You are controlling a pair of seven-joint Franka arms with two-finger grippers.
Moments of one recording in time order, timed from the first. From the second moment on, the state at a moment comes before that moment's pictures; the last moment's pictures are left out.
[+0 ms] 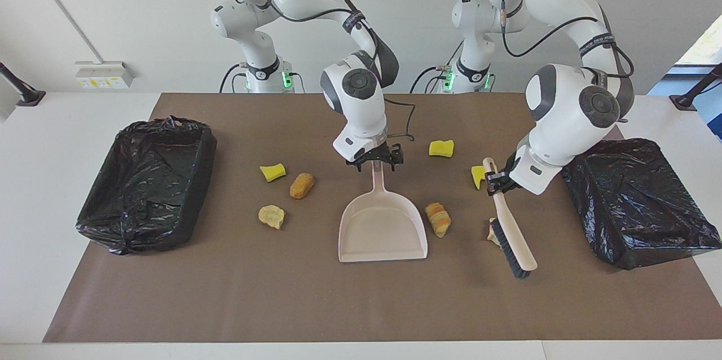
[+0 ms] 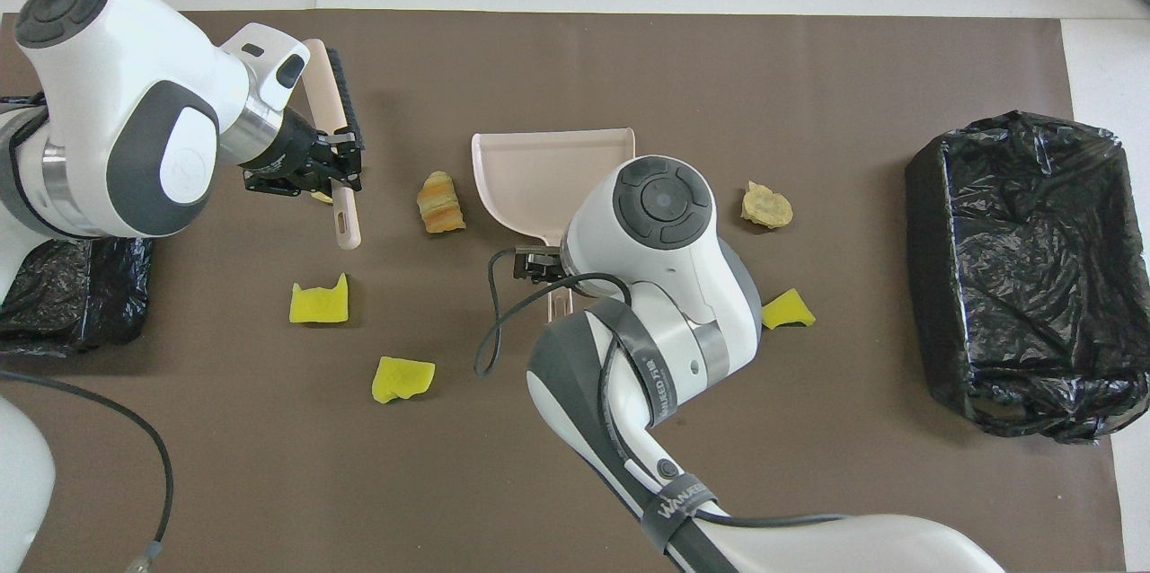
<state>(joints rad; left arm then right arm) -0.14 0.39 -0.06 -1.49 -0.07 1.79 -0.15 0.67 0.42 -0.09 -1.70 0.21 2.15 0.56</state>
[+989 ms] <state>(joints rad) 0.01 0.43 -0.07 -1.64 0.10 1.98 0.47 0.57 0.36 -0.10 -1.62 0.20 1.91 0.31</state>
